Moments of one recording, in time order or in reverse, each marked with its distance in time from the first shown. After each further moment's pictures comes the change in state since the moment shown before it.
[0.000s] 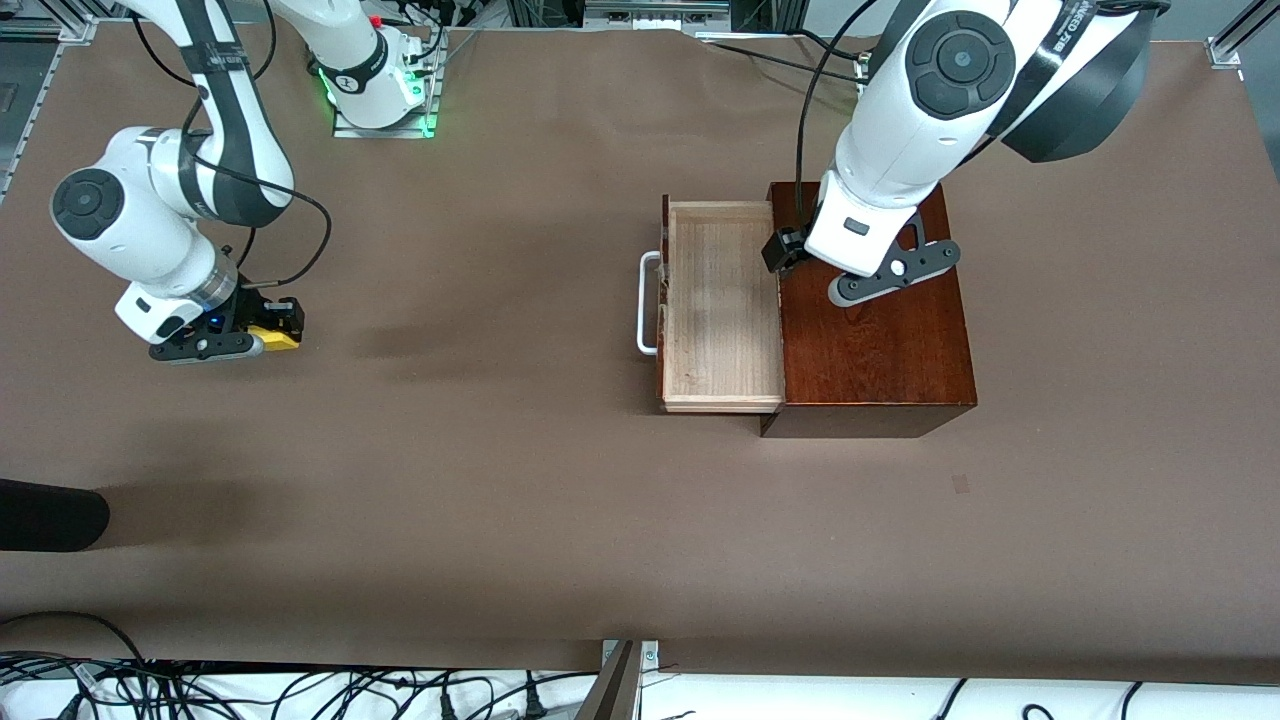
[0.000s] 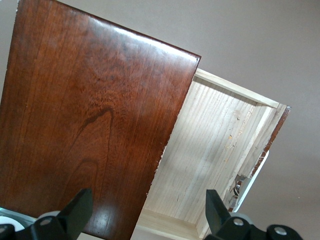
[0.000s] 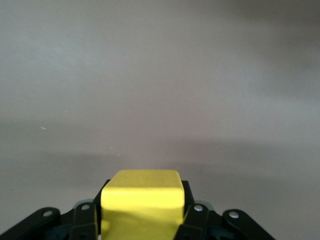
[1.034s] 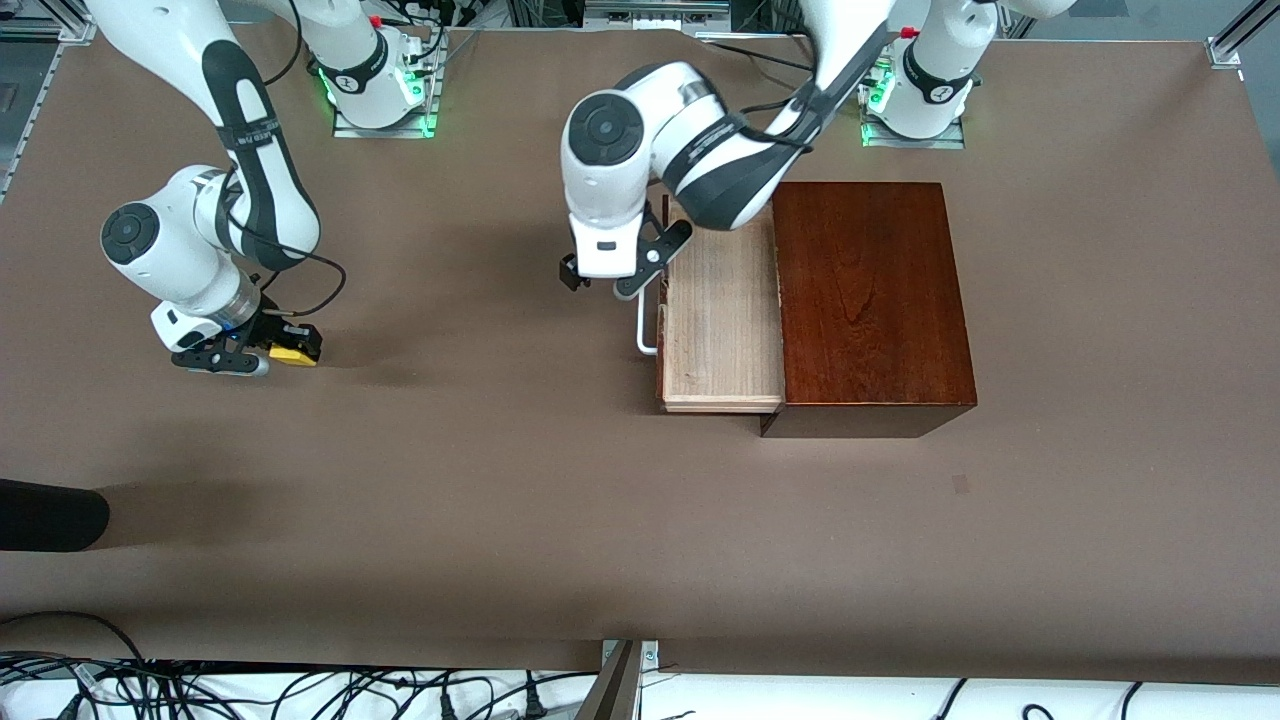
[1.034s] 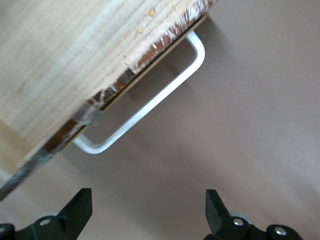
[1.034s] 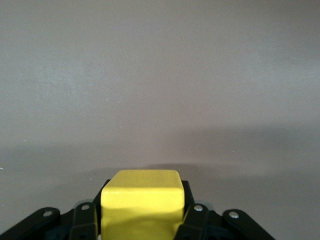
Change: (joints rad) left arm -0.453 0.468 0.065 0.270 0.000 0.249 -0.811; right arm 0.000 0.196 -0.006 -0.018 0.376 0.184 -0.146
